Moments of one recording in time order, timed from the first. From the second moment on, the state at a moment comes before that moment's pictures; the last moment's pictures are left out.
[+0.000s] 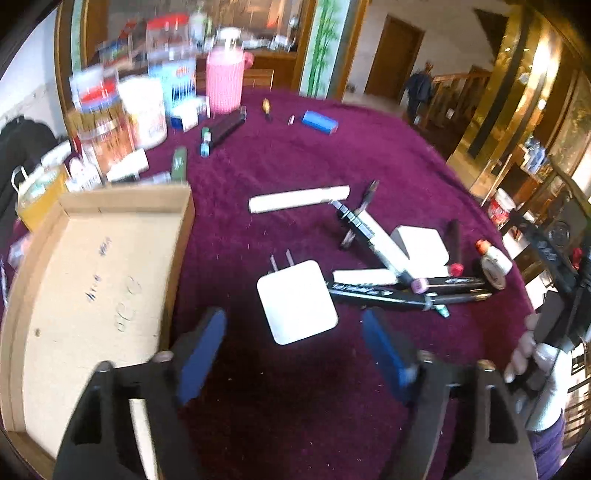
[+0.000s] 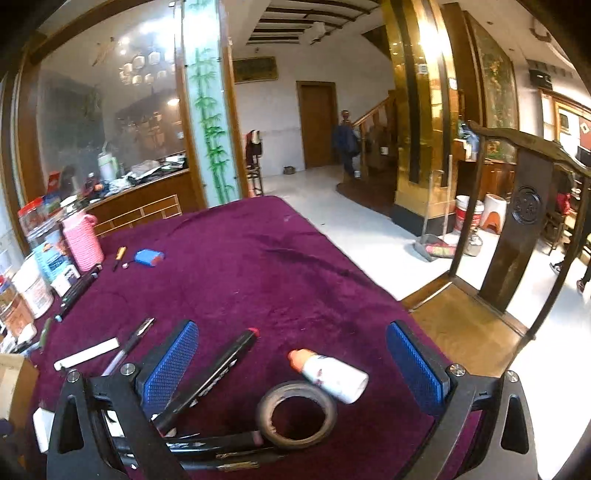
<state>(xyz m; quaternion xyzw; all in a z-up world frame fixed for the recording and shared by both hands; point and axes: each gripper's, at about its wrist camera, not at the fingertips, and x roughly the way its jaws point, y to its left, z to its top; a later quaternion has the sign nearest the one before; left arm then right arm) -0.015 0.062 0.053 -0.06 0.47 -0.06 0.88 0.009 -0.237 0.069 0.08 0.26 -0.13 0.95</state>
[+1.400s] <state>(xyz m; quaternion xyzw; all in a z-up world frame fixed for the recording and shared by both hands) -0.083 0.109 0.085 -0.17 0.40 -0.11 0.90 -0.009 -0.280 0.082 0.18 0.26 -0.04 0.95</state>
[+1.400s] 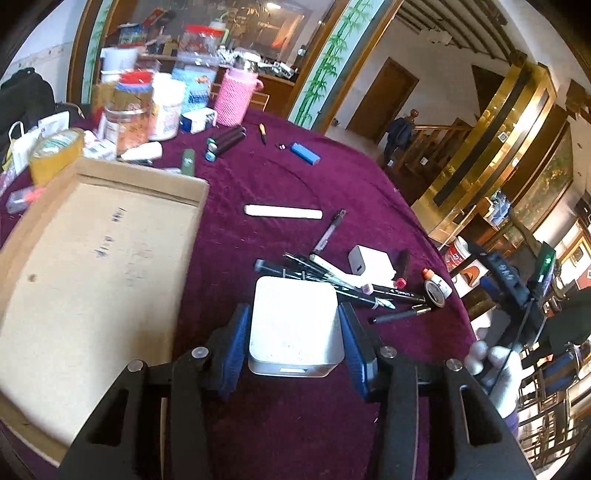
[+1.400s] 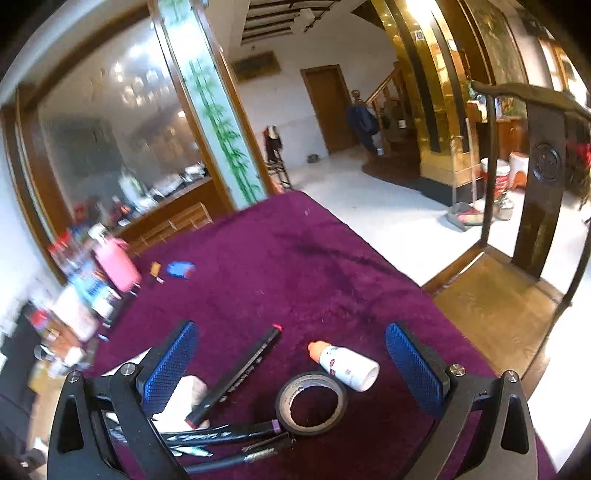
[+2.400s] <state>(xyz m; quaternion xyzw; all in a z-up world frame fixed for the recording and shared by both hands) -0.104 0.192 0.078 -0.21 0.37 -0.07 0.90 0.073 -0.267 0.036 -0.03 0.49 -0.02 0.87</state>
